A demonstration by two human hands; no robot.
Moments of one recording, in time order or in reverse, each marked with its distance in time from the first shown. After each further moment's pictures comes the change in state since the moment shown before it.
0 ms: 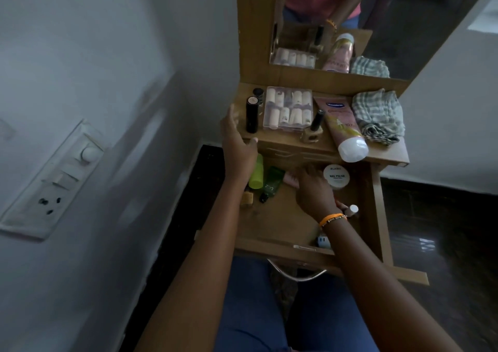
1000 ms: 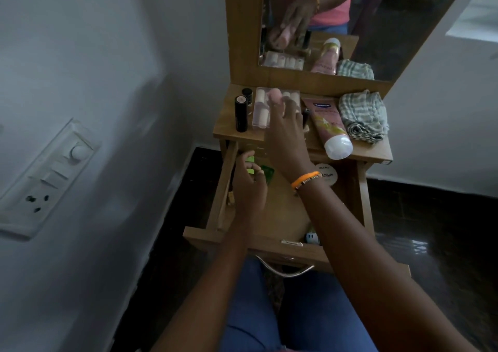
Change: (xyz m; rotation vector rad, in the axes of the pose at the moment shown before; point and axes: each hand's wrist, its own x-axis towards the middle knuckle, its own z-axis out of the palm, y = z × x) left_hand -0.079 -0.011 0.029 -0.073 0.028 -0.132; right_hand 0.020 -0.073 -0.086 0.170 0.398 -0.226
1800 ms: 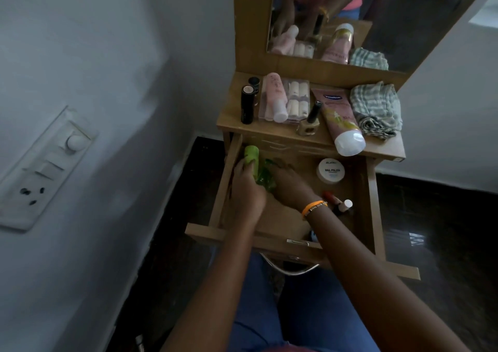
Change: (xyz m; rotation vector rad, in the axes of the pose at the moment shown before) left_hand 0.005 -0.015 -0.013 0.363 -0.244 -0.181; right_hand -0.054 0.053 0.067 -0.057 -0.669 0.100
